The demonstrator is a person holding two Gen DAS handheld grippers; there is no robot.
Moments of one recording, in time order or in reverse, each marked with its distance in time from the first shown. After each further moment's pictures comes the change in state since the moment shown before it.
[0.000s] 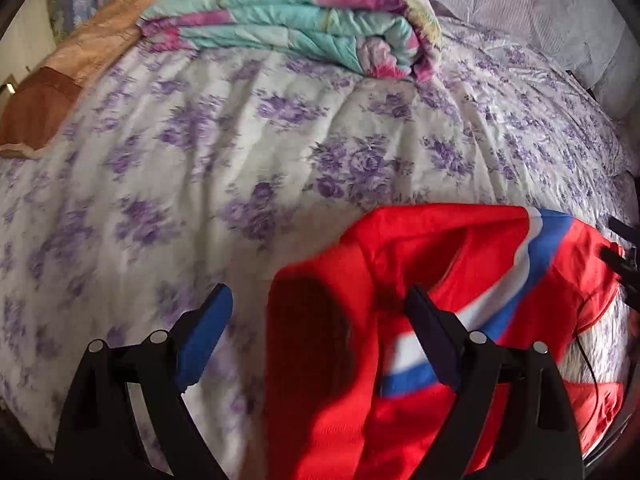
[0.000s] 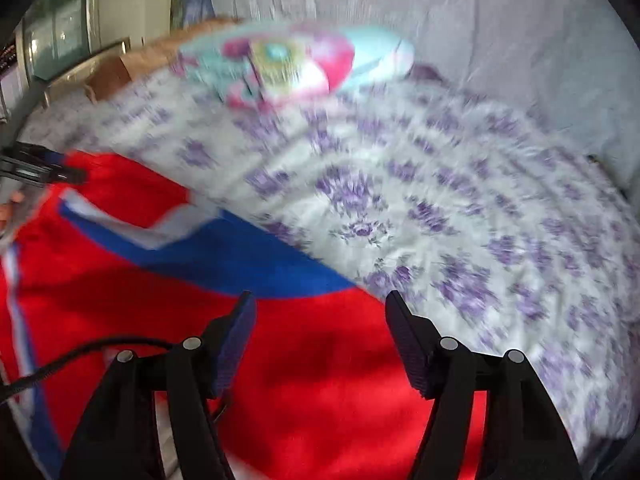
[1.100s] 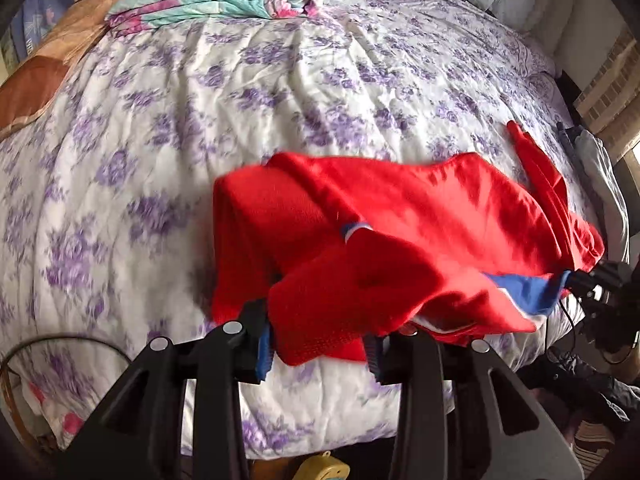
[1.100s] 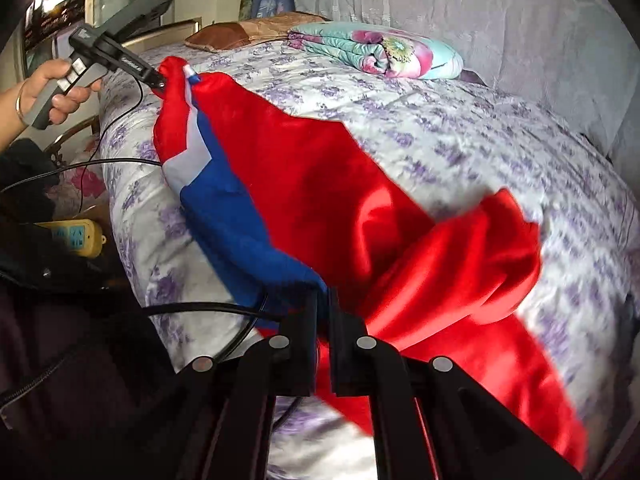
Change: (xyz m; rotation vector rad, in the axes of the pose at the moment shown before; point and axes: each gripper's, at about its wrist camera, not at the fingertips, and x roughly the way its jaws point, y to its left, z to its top) left arm -0.101 -0.006 -0.174 0.201 0.060 -0.155; right arm -0.168 0.187 -0.224 -0.074 -0.069 0.050
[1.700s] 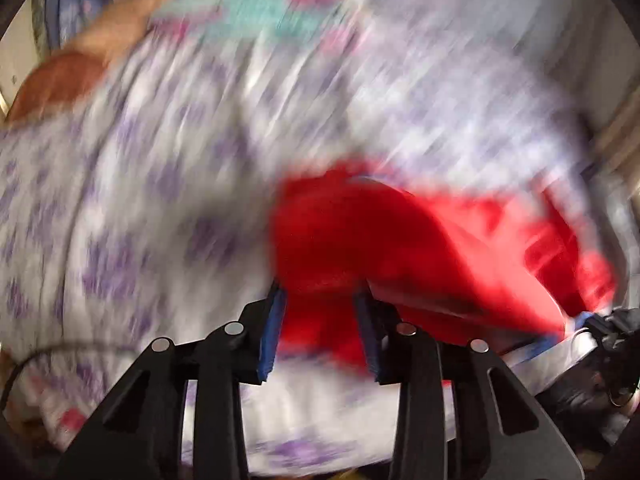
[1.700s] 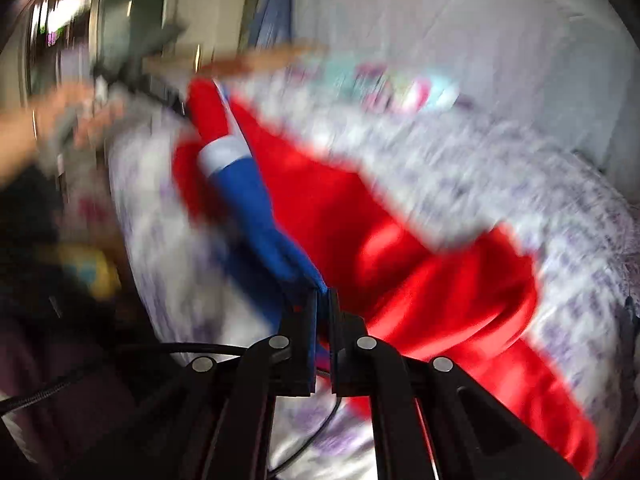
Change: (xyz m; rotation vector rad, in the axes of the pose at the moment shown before) left arm 0.010 0.045 -0.003 -0.090 -0.004 0.109; right arm 0.006 0.034 0.001 -0.024 -0.053 -0.015
